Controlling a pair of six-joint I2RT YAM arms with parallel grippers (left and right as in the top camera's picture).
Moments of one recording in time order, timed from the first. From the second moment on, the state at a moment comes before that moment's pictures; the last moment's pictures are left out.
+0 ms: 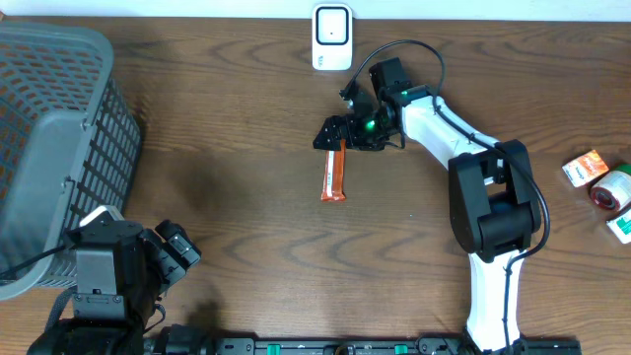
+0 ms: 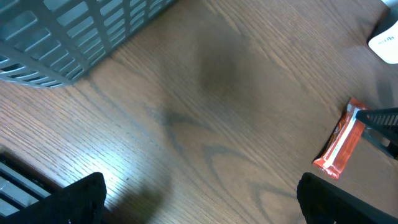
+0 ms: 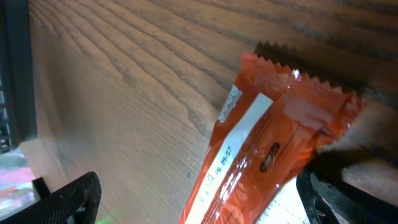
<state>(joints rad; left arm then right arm) -0.07 0.67 1.08 -1.36 -0.17 -0.70 0.33 2.24 1.59 -0.63 -0.66 0.18</state>
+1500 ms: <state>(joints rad) -0.07 0.68 1.05 -1.10 -0.04 -0.69 0.33 2.23 1.57 -0.62 -0.63 0.20</state>
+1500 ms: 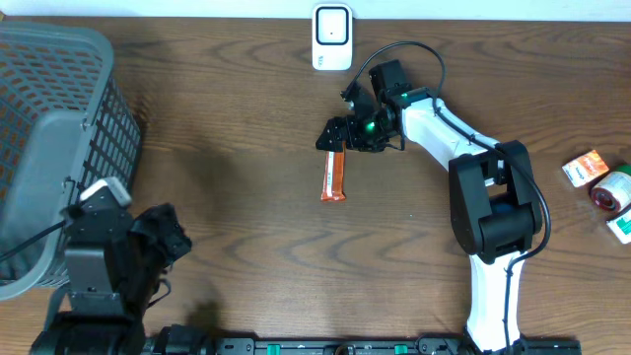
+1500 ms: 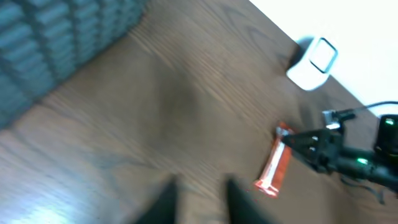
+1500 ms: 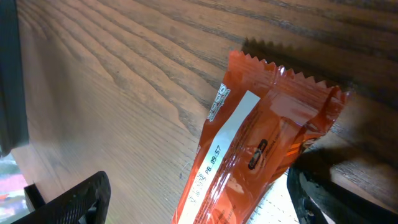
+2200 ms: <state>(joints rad) -0.40 1.36 0.49 0.28 0.41 -0.90 0.33 2.23 1.56 -0.60 -0.66 0.24</state>
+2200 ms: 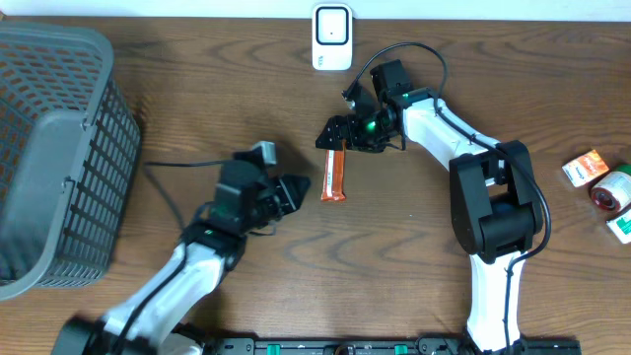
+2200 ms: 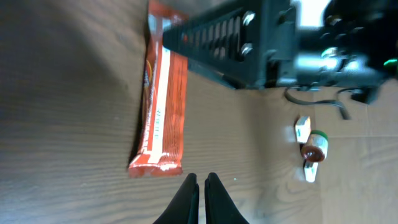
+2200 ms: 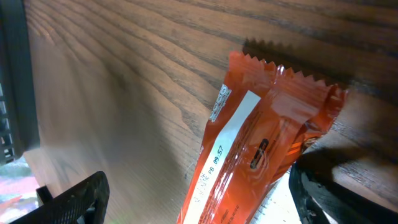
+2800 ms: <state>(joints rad) -0.49 1.74 0.50 0.56 0.43 -1.01 0.35 2.28 1.57 -0.56 -0.75 0.31</state>
